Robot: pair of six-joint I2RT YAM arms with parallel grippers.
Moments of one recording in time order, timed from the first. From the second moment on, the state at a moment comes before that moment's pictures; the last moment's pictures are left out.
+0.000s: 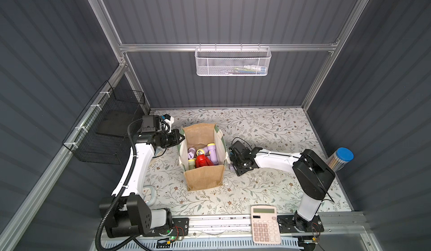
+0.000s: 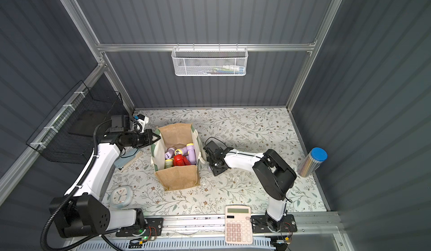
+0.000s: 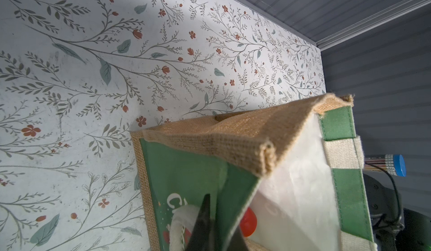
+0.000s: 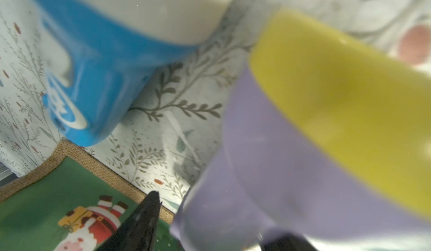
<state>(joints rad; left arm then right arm) 0.03 1.33 1.20 -0.78 0.58 -0.21 0.81 1.78 1.04 -0.42 0.03 1.83</state>
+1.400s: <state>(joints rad) 0.03 1.31 1.20 -0.78 0.58 -0.21 0.84 1.74 0.99 -0.48 -0.02 1.79</state>
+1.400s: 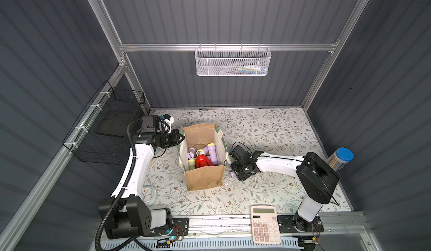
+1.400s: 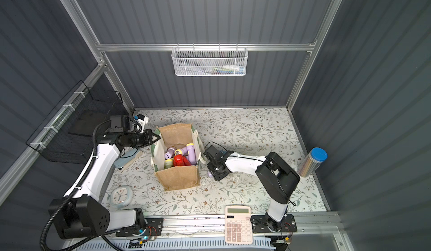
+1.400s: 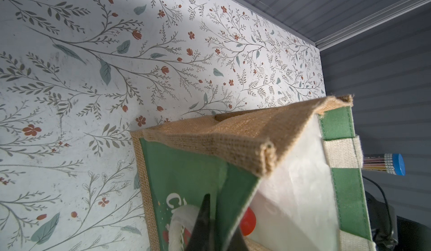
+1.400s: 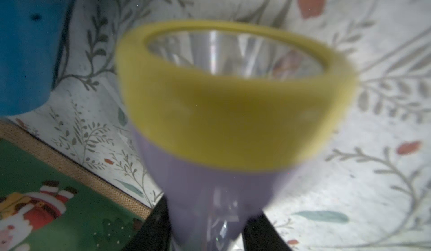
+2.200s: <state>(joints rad) 0.03 1.31 1.20 -0.78 0.58 -0.21 0.80 1.30 0.94 -0.71 0.29 1.46</state>
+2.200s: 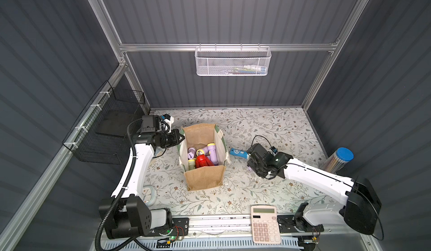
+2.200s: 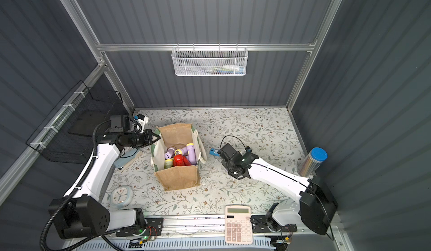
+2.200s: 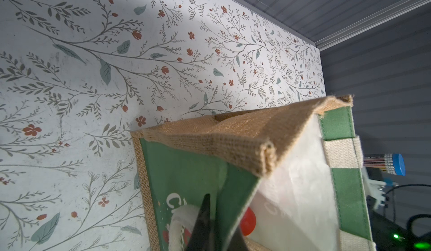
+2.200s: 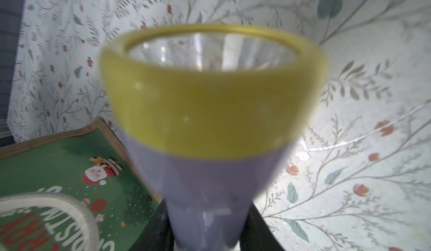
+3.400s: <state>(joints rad) 0.03 1.32 1.19 -0.75 0.67 -0.23 0.84 1.69 1.66 -0.54 -0.36 0.63</state>
